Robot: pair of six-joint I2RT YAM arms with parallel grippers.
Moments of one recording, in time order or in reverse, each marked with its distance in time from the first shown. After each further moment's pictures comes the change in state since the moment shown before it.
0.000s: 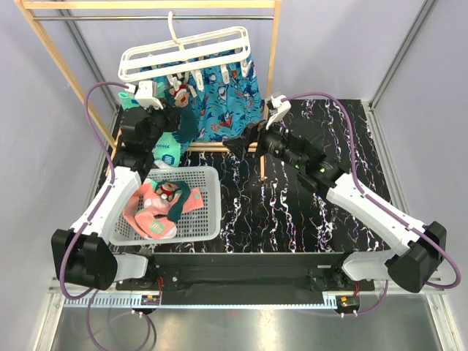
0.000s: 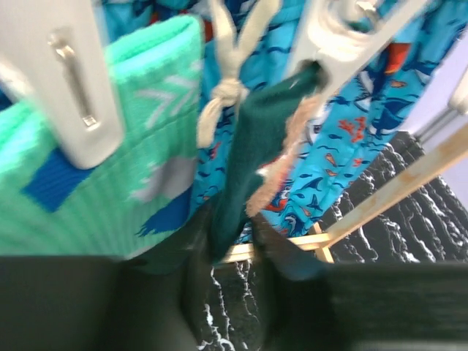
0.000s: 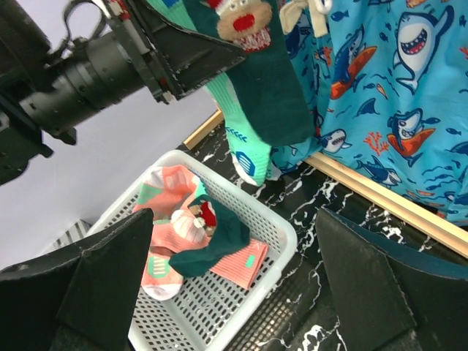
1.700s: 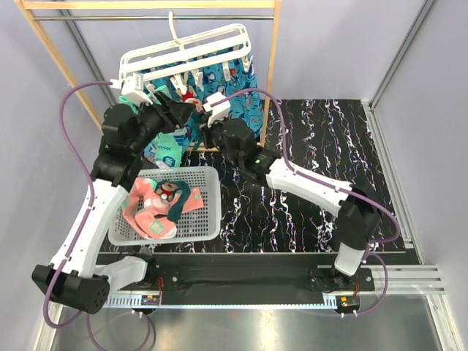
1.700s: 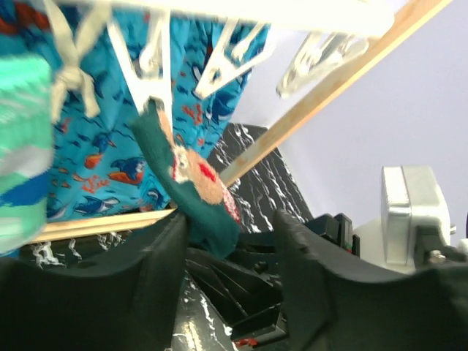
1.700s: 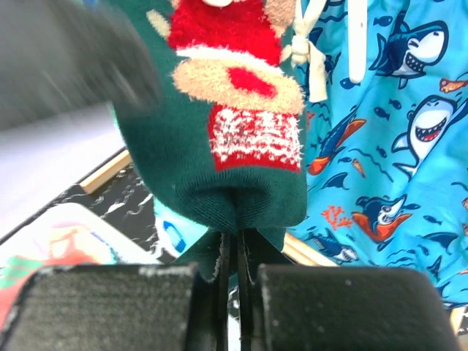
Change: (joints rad) left arm -0.077 -0.156 0.158 -0.275 0.136 -0.331; right arm 0.203 0.497 0.320 0.198 0.423 -0.319
